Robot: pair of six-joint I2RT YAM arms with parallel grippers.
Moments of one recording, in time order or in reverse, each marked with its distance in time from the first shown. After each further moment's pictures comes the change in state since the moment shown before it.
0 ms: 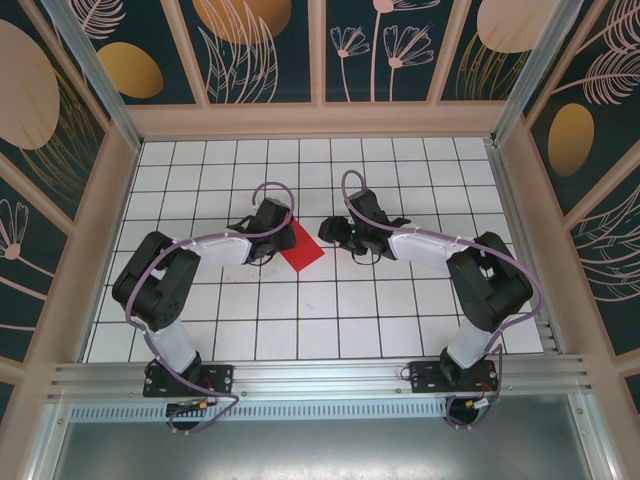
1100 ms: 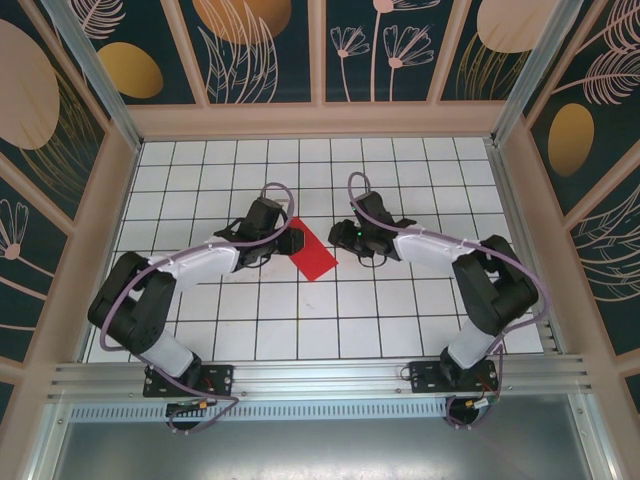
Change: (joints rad) left arm -0.018 -0.208 -0.074 0.004 0.186 0.189; right arm -0.007 -0.010 -0.004 -0.066 0.007 -0.016
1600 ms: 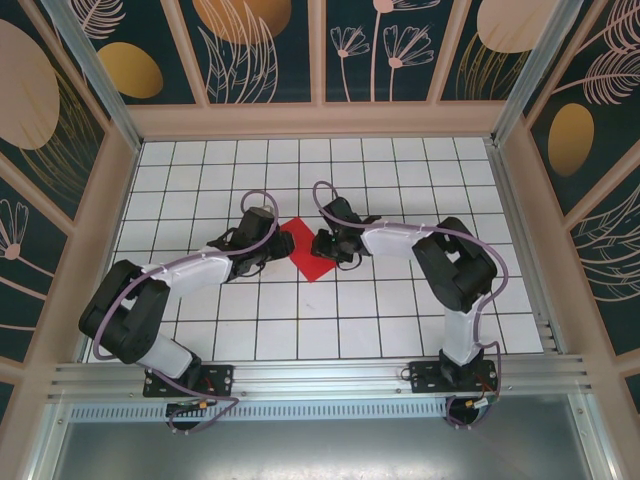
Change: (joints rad) left arm 0.014 -0.047 -0.108 0.048 -0.076 -0.221; right arm 0.099 0.223 0.160 -0.074 0.033 -0.008
